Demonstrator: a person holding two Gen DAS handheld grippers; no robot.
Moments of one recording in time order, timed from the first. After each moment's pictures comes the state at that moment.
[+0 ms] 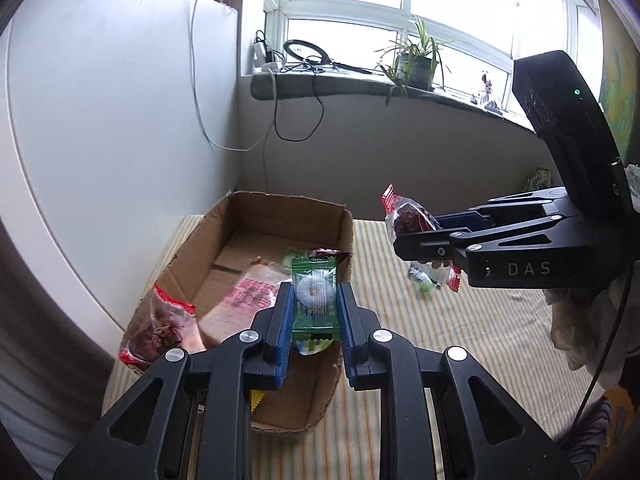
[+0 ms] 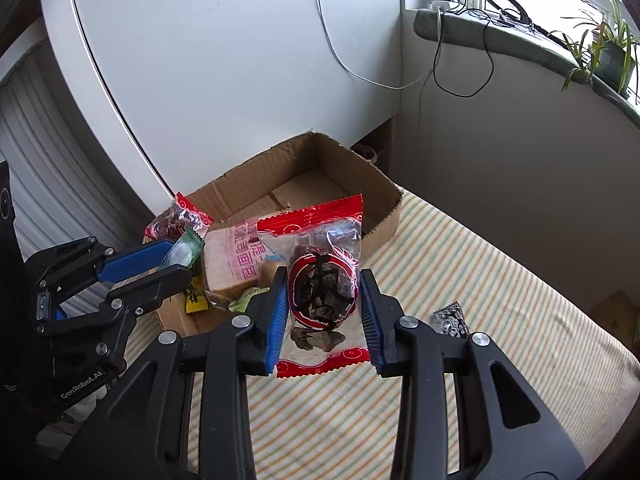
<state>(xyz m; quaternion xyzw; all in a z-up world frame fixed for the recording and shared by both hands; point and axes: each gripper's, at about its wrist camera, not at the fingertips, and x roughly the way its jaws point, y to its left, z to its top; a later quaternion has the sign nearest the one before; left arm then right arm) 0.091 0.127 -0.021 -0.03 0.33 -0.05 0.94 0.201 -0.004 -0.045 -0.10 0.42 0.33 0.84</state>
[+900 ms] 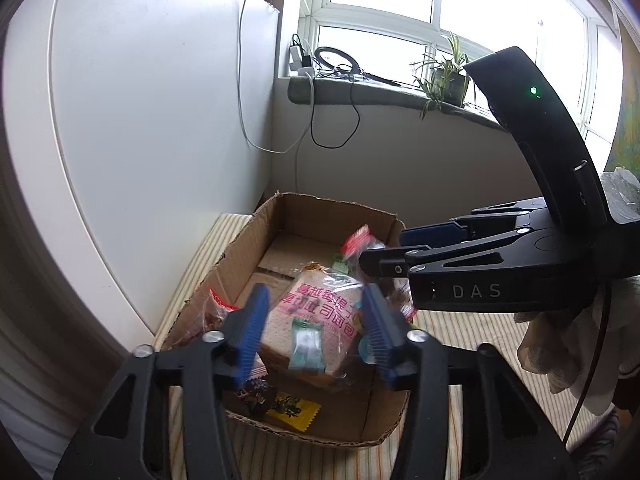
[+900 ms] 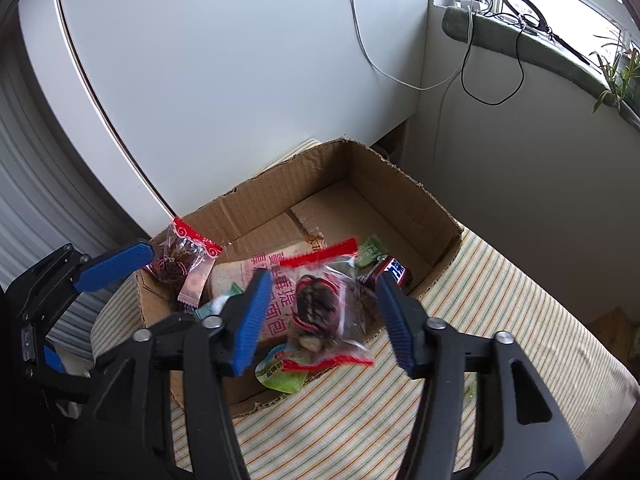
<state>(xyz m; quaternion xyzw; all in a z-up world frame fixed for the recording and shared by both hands) 0.094 0.167 -0.032 -0.05 0.31 -0.02 0.95 0.214 0.063 -0.057 -0.12 0.43 0.32 0.84</state>
